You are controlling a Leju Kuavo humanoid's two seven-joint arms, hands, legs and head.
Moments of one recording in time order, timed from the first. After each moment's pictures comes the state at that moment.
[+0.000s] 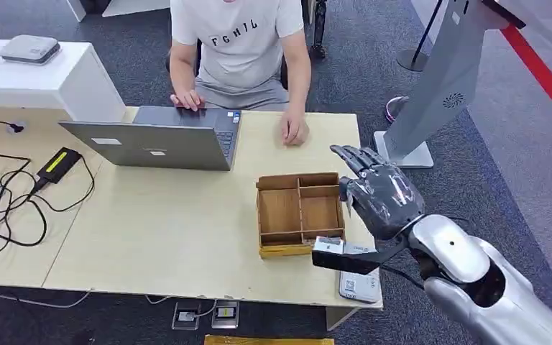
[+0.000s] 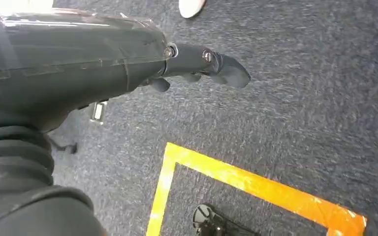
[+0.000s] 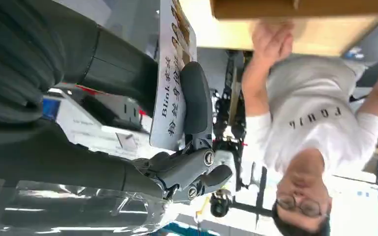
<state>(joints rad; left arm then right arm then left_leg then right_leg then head) -0.13 0.30 -0.90 -0.19 1.06 0.21 0.03 -0.68 -0.51 0.86 -1.74 0.89 0.24 0.20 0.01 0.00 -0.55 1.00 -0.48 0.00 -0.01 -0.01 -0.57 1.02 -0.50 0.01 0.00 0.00</state>
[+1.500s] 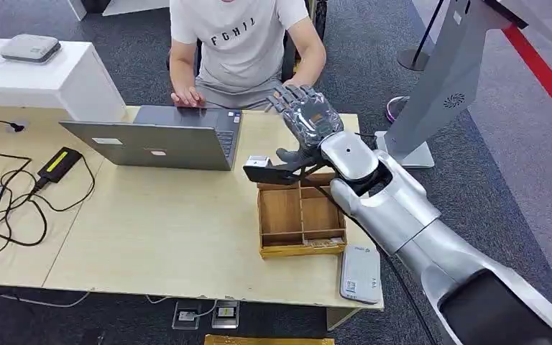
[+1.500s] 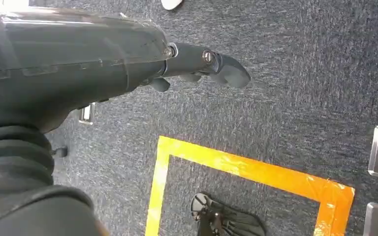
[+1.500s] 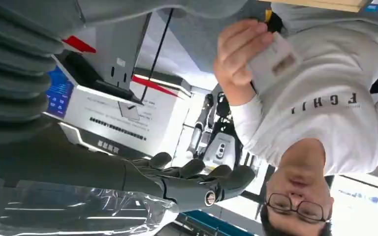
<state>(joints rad) -0.13 0.29 -0.92 -0.19 1.05 0.16 -0.02 -1.07 0.04 0.94 -0.80 1.10 0.07 0.08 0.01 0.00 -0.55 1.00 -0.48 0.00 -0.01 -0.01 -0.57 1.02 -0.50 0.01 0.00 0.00</state>
